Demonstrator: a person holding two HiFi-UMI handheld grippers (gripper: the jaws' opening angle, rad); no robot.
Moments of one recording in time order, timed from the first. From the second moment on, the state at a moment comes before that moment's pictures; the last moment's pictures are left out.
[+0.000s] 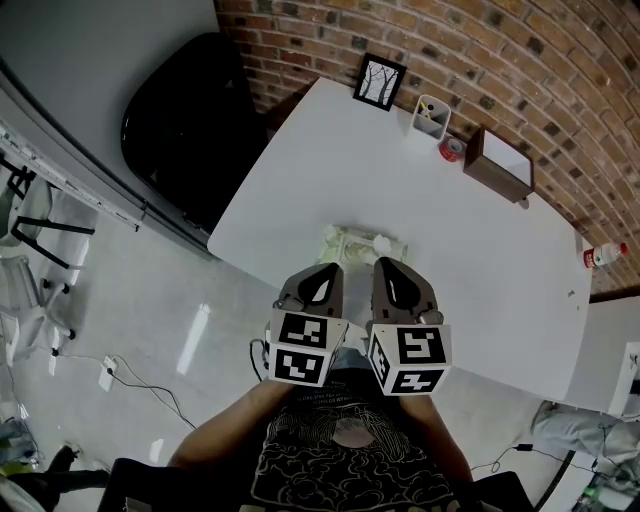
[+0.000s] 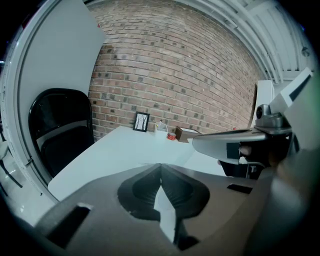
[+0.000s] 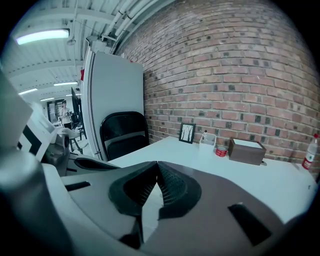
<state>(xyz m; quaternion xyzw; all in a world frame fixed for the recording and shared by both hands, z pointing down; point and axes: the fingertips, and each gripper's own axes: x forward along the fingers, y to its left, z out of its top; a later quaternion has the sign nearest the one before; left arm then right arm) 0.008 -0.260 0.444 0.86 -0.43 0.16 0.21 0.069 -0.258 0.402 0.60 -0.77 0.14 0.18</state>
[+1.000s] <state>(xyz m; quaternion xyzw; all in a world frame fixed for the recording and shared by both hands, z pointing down) -0.006 -0.184 0.429 0.87 -0.43 0.15 0.19 0.054 -0.174 0.382 0.61 -0.77 0.11 0.16</state>
